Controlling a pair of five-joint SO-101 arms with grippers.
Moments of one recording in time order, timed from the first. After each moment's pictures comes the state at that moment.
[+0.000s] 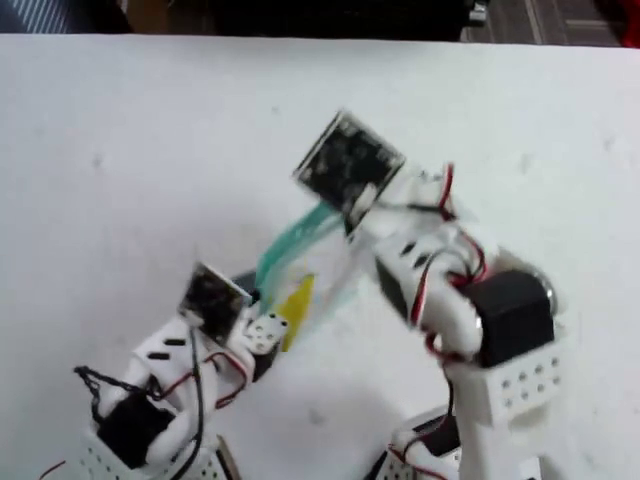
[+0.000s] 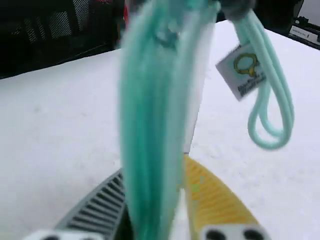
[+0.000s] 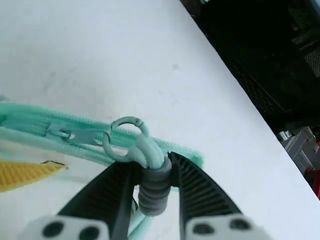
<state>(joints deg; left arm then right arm) 32.3 -99.2 78.8 49.5 6.1 -26.5 -37.1 1.1 88.9 38.1</state>
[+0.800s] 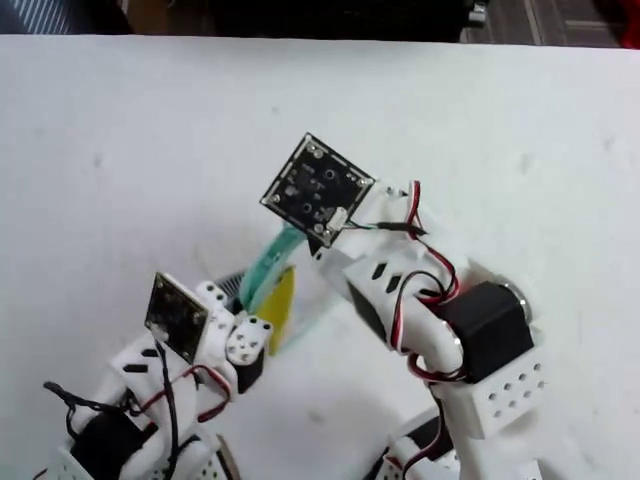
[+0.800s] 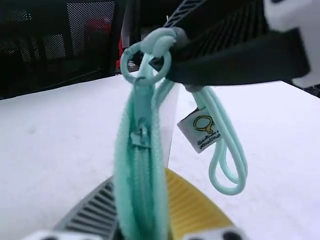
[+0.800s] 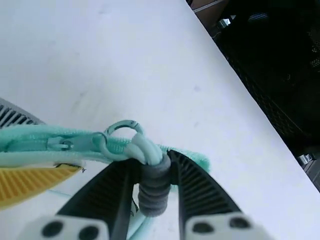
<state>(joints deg) 34.1 -100.3 70.3 55.4 8.5 -33.1 -37.8 4.7 83.0 33.1</state>
